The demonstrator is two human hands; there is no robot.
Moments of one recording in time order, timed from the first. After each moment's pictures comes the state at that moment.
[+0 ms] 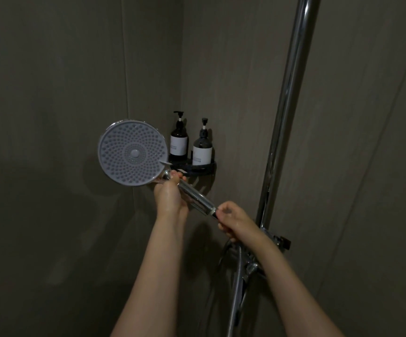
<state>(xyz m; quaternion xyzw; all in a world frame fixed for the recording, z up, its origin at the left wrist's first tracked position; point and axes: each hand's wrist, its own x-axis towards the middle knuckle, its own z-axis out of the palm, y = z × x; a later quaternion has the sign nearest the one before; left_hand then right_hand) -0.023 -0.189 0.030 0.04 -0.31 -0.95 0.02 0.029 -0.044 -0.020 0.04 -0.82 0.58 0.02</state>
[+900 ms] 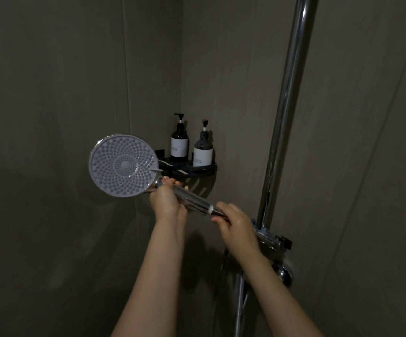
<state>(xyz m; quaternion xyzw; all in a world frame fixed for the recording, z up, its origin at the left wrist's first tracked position) -0.026 -0.194 0.020 0.07 -0.27 -0.96 0.03 0.033 -0.066 -0.038 0.07 -0.89 0.31 0.33</state>
